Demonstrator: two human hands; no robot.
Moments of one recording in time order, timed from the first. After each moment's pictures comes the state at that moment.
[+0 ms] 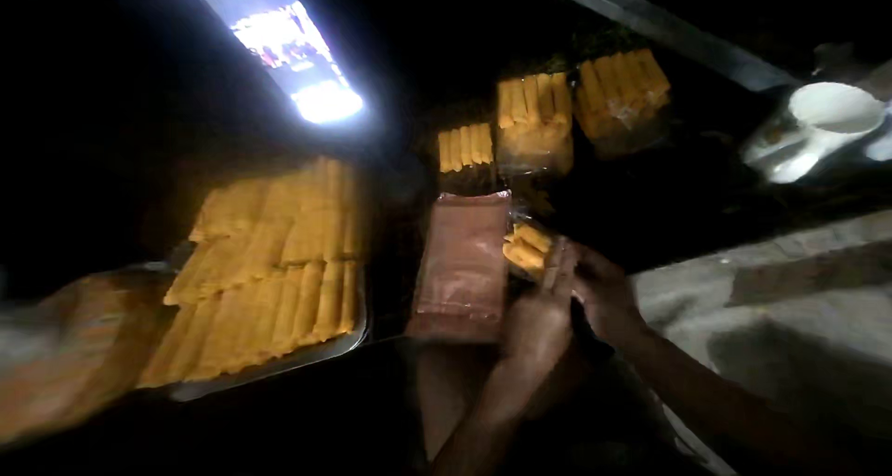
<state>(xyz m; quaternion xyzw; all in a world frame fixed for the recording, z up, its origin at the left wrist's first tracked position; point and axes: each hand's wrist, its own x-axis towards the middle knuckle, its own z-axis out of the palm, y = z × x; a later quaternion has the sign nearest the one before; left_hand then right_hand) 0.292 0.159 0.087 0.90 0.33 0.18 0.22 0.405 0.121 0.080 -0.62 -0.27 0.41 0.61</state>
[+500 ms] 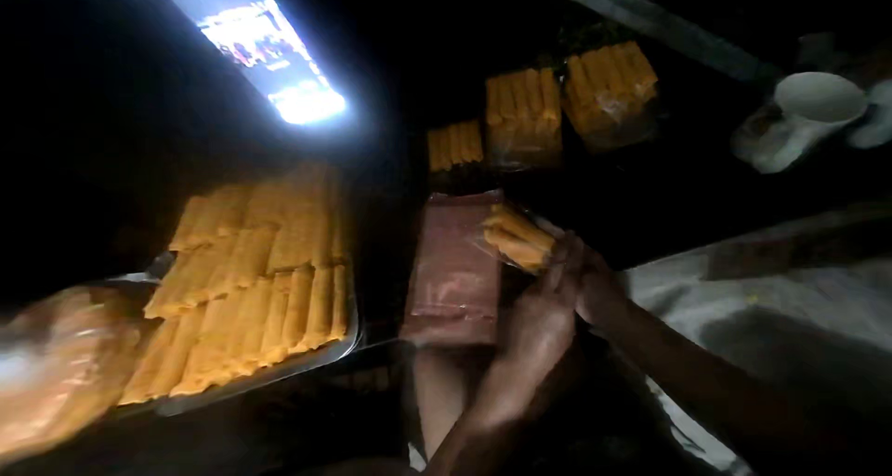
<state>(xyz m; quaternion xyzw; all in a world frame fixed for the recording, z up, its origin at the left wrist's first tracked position) 0.294 0.157 0.094 0.91 0.30 0.19 0.20 0.405 0.133 0.086 -0.54 -0.27 0.46 0.65</state>
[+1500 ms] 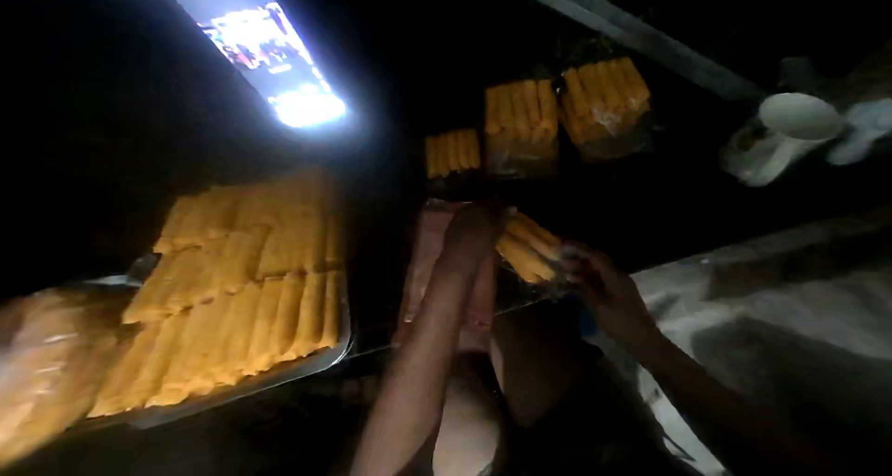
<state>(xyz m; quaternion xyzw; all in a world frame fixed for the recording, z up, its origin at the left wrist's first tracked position) 0.305 0.295 0.144 0.82 0.48 -0.02 0.31 0.434 0.102 0.074 -0.71 -0.46 0.29 0.45</state>
